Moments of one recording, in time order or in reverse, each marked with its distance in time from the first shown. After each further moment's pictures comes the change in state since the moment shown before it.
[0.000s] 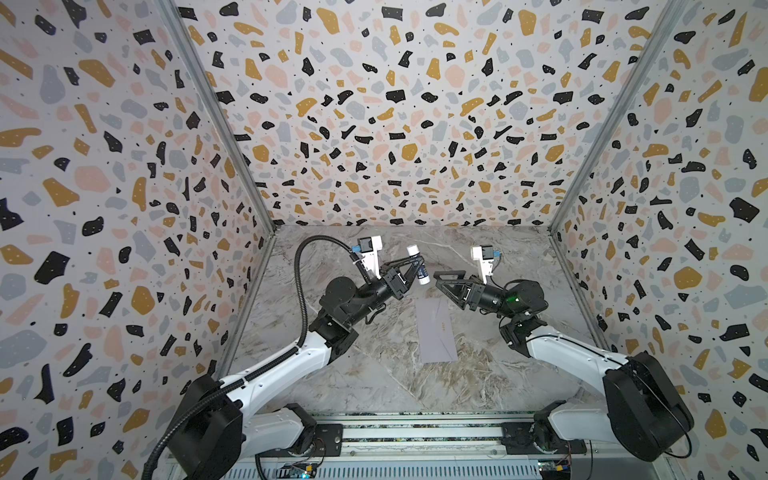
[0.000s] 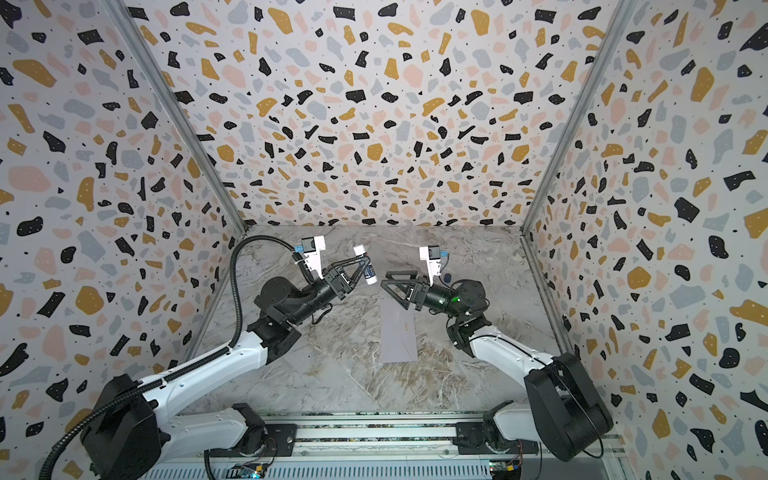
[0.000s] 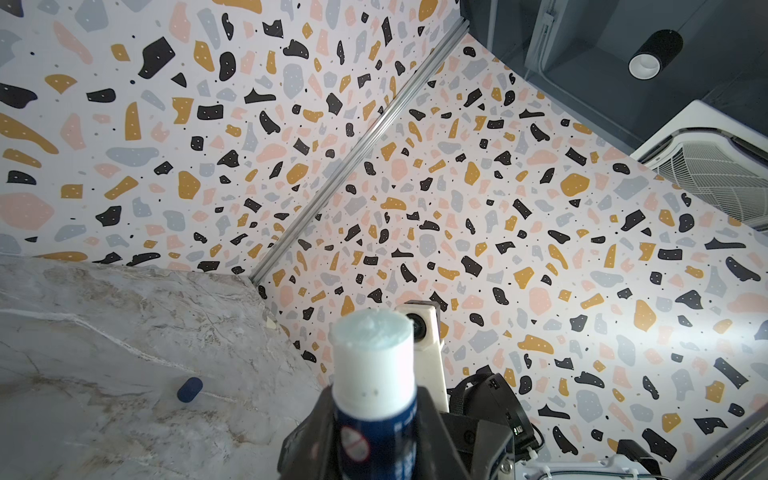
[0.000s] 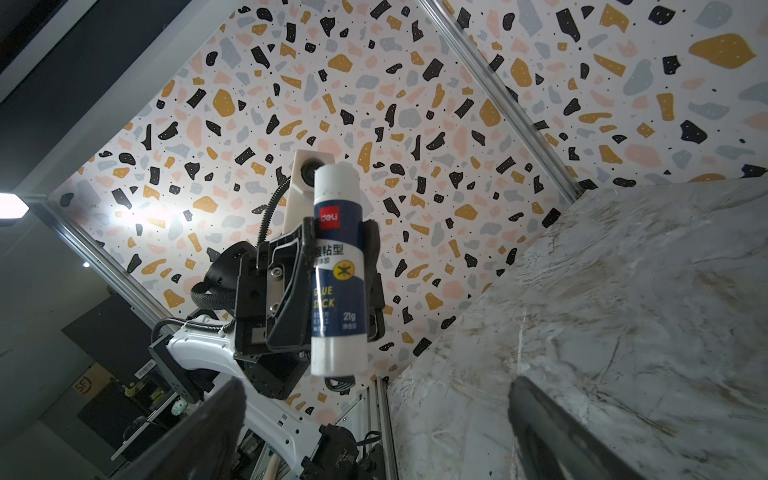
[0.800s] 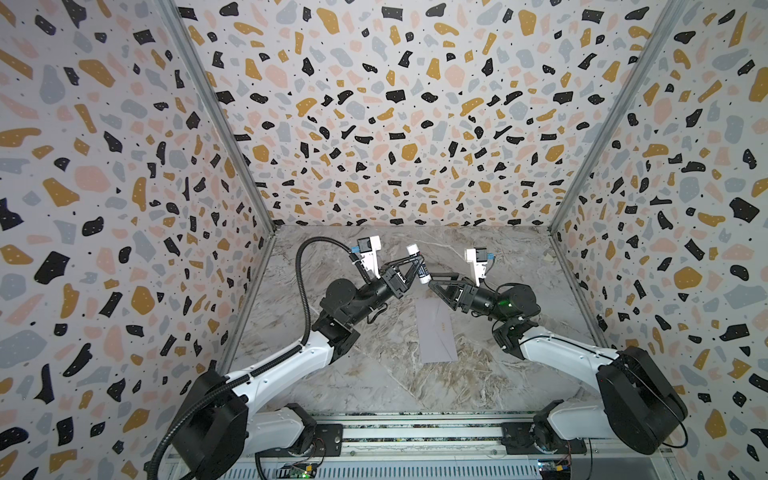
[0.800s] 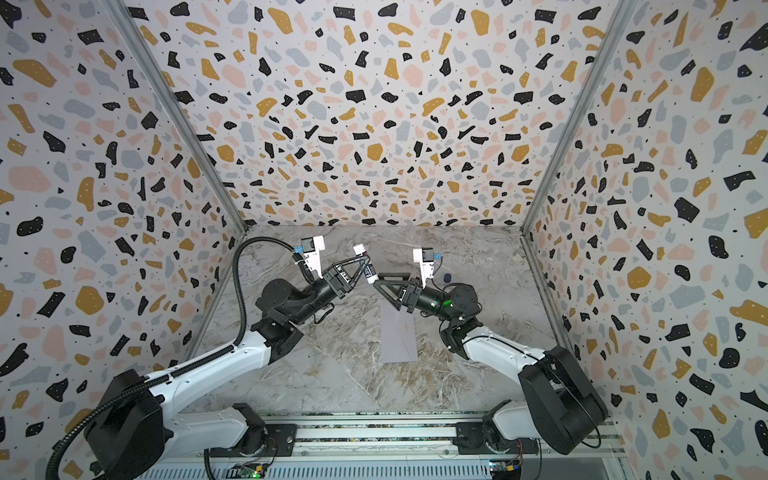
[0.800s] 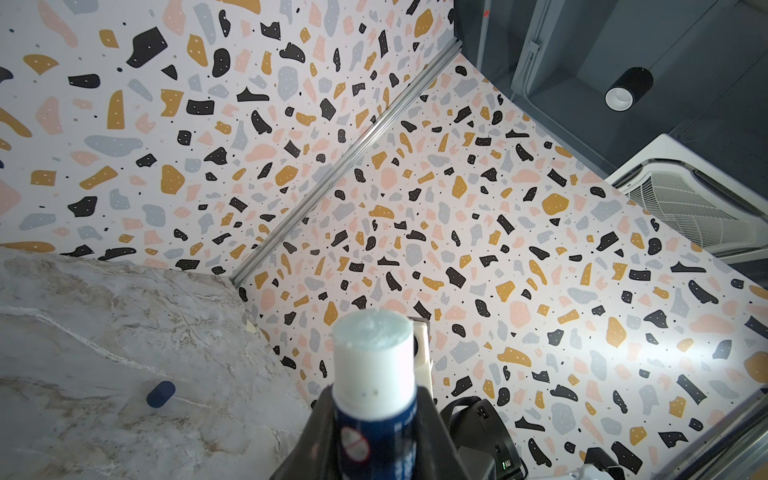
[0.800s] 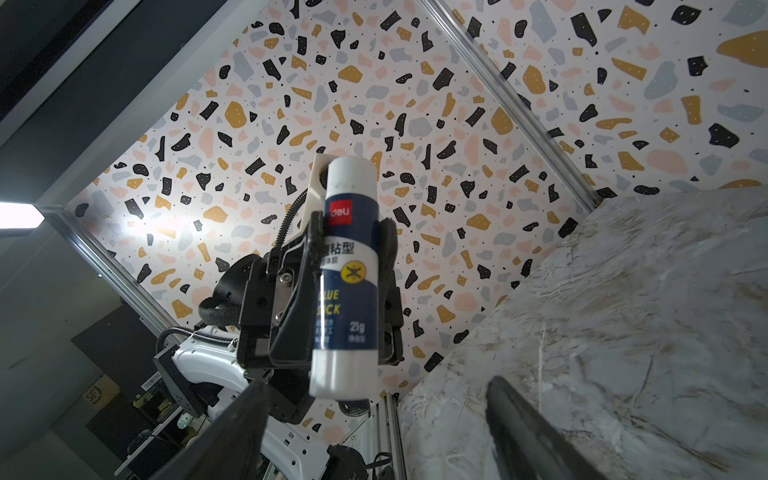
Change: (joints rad) left arm 0.001 0.025 -0.017 0.085 0.001 -0.083; right arm 0.092 0.053 -0.002 0.109 0.098 0.042
